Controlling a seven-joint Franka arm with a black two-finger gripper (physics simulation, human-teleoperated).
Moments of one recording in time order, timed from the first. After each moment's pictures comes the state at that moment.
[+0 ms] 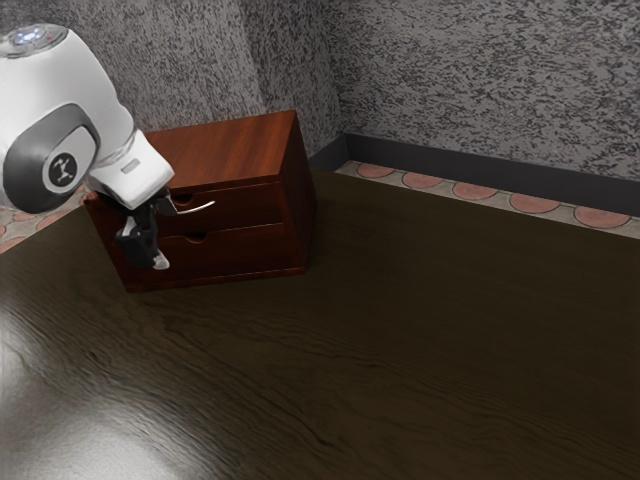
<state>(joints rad) 0.47 -0.23 -0.20 -1.91 0.09 2.00 1.18</state>
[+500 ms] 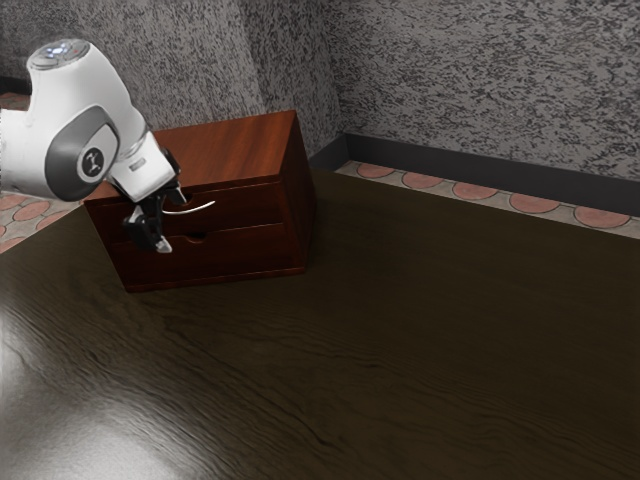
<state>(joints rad) 0.50 0.02 -0.14 -1.74 0.12 2.09 1.39</state>
